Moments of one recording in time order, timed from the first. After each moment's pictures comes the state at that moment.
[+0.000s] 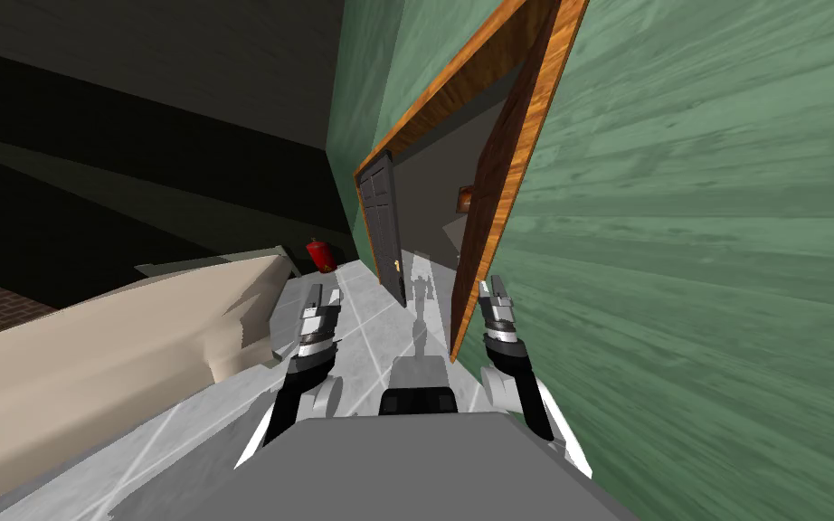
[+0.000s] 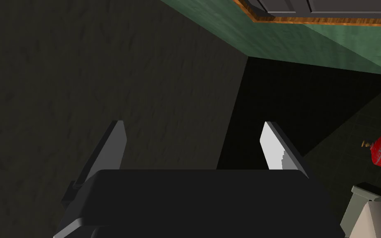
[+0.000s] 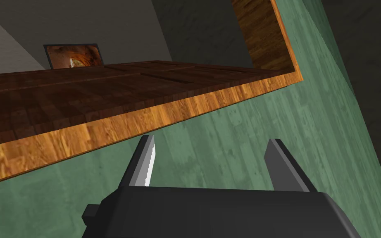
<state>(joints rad) 0.54 -0.04 0.00 -2.22 -0.04 -0.57 -0.09</state>
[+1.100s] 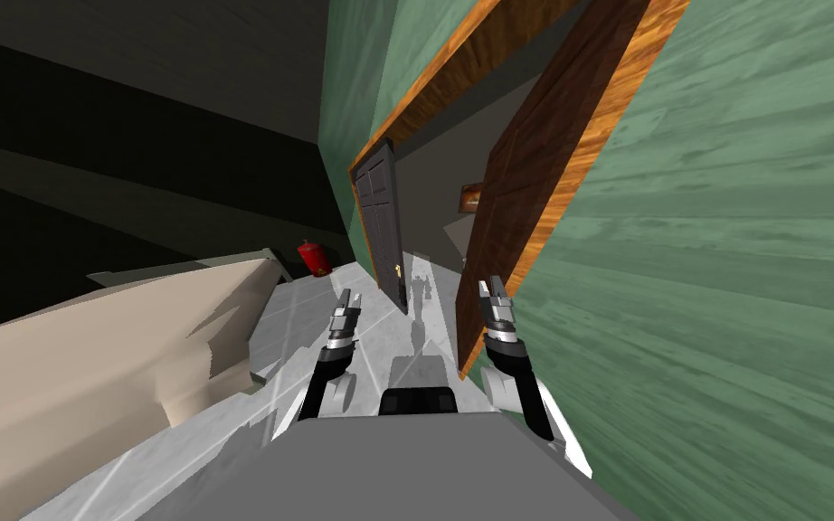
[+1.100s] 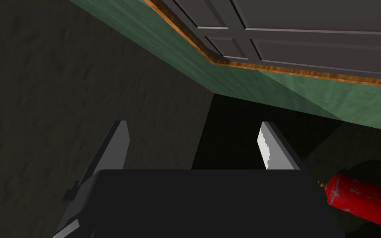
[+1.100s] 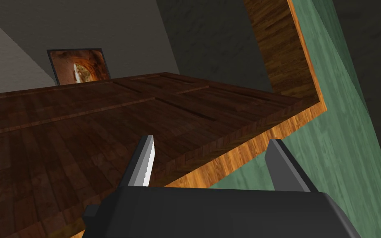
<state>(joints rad) 0.45 0.03 -0.07 -2.01 -0.06 -0.61 -0.04</state>
